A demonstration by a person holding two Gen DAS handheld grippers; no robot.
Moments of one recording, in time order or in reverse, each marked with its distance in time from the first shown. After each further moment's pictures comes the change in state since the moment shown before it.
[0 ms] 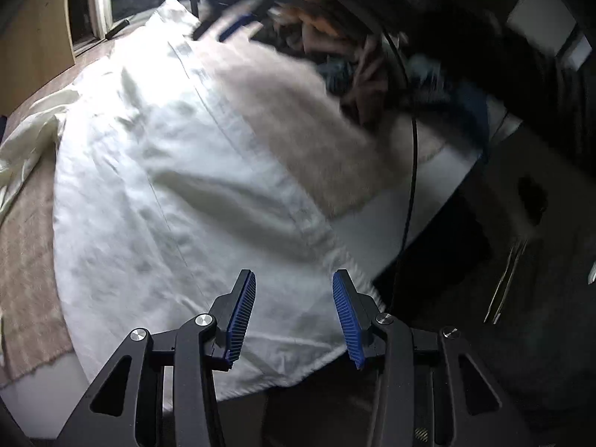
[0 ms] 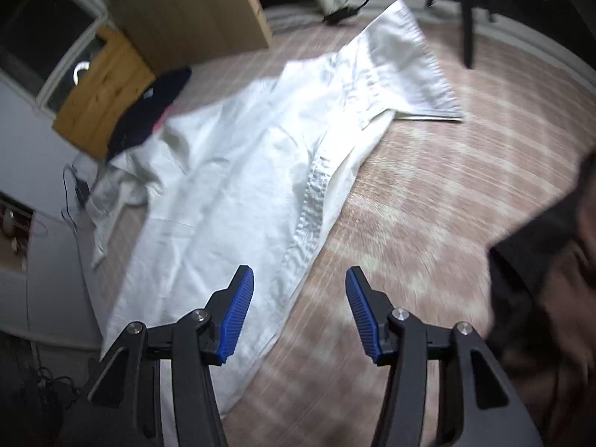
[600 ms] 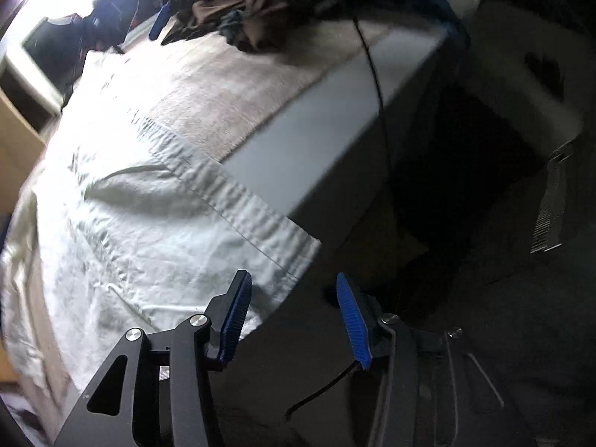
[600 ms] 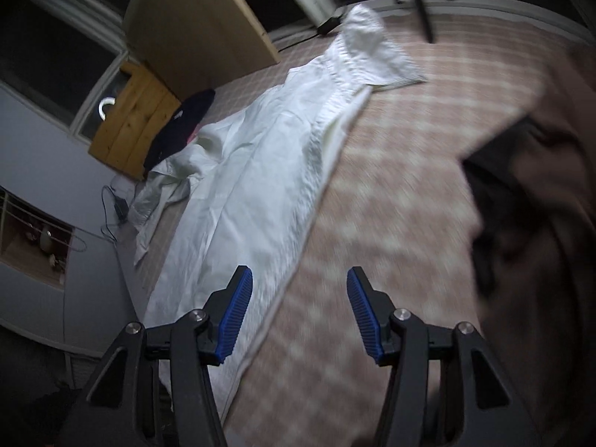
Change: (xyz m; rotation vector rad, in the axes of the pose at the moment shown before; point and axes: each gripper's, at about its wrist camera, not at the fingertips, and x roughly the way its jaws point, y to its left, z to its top) left arm 0.048 -0.105 -0.047 0.397 0.041 0.267; right arm -0.078 -0.017 -0.102 0.139 -0.138 0.128
